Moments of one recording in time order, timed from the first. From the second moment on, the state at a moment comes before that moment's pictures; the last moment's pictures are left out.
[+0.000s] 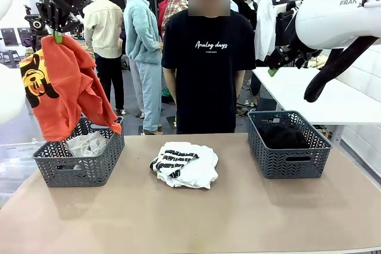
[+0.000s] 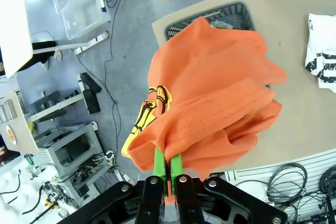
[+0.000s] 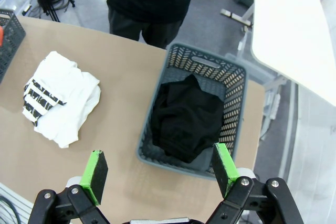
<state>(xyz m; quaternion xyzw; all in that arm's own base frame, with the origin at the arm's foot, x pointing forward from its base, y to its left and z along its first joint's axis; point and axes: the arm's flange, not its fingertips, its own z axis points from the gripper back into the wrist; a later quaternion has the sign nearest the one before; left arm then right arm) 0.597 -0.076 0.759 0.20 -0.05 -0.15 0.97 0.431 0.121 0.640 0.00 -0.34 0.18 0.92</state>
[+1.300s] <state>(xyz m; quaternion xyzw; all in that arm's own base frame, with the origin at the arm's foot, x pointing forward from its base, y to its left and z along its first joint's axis) 0.661 -0.052 0.592 0.11 0.08 -0.01 0.99 0.432 0.121 0.640 0.00 -0.34 0.18 0.92</state>
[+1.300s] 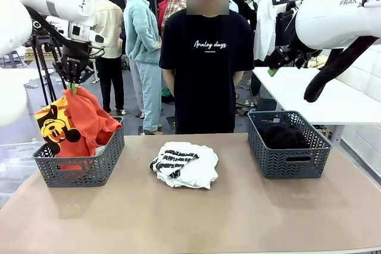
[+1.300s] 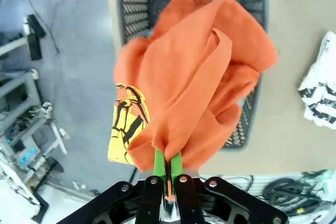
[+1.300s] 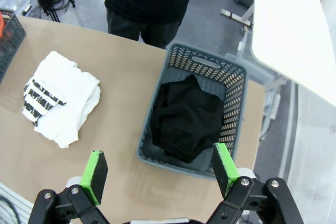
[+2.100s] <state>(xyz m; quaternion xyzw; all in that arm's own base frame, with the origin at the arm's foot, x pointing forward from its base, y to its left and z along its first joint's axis) 0.676 -0.067 0.540 0.07 0.07 -0.01 1.00 0.432 0.121 0.640 0.00 -0.34 0.18 0.92</state>
